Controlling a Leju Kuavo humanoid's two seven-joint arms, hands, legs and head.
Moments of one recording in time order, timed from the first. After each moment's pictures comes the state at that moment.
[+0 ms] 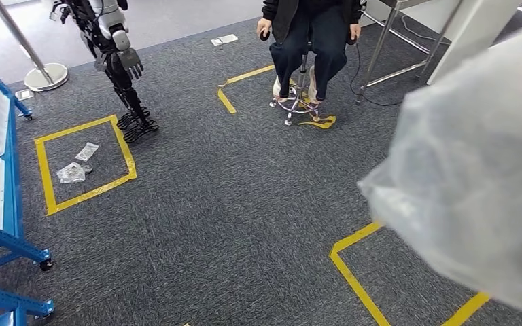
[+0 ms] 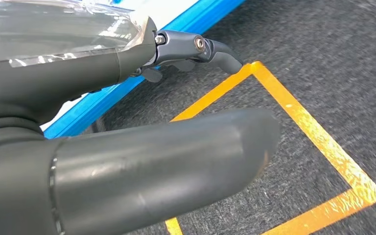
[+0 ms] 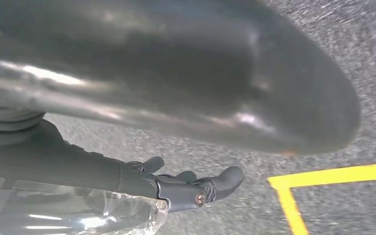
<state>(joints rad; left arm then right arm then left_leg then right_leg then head) -0.03 -0.12 0.43 -0.17 -0.59 0.49 -0.16 -0.05 0.11 -0.42 -0.19 0.81 -0.52 -0.01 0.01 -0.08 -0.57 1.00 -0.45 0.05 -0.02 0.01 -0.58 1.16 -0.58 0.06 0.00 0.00</state>
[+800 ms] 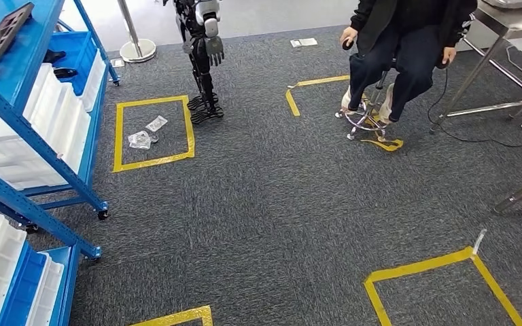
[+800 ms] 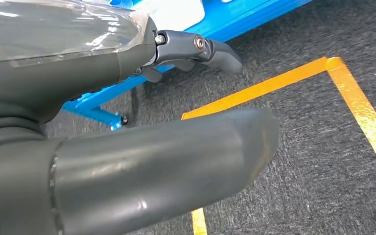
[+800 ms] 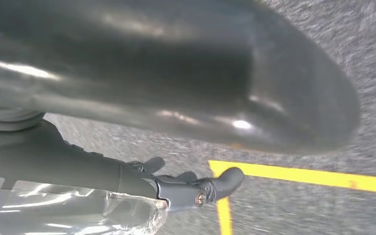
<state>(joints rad) -0.03 -0.12 0.42 -0.17 -0.59 0.48 -0.15 -0.05 0.12 -0.42 -0.18 0.81 -0.52 -0.02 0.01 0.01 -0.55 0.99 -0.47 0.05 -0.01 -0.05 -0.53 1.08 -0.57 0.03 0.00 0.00</state>
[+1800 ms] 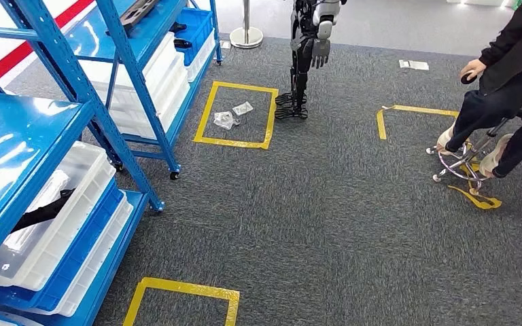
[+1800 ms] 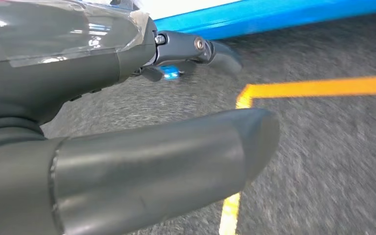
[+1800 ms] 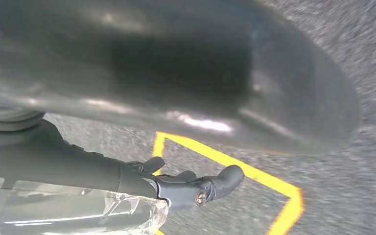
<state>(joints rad) -0.03 -0.11 0.43 -0.17 -0.58 0.48 -0.14 -0.05 0.12 -0.42 -0.18 0.82 -0.52 -0.02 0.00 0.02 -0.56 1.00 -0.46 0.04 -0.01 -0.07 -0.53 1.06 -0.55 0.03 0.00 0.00</state>
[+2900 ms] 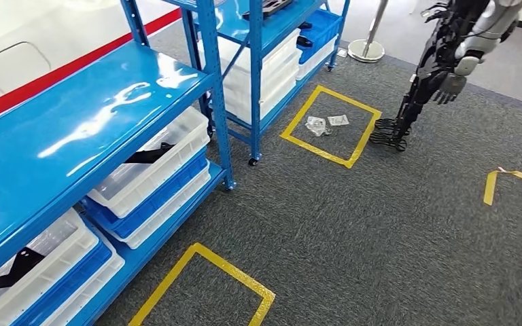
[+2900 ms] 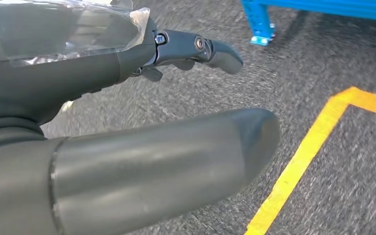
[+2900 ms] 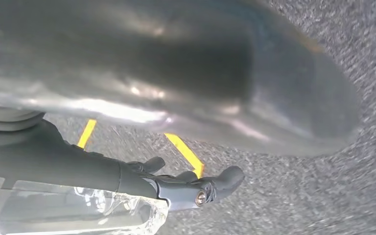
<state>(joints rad) -0.03 -0.10 0.43 -0.16 -0.57 0.47 -0.14 -0.05 0.12 -0.41 -0.18 0.83 -0.51 -0.02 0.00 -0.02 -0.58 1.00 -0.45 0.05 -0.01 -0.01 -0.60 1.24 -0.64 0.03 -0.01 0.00</state>
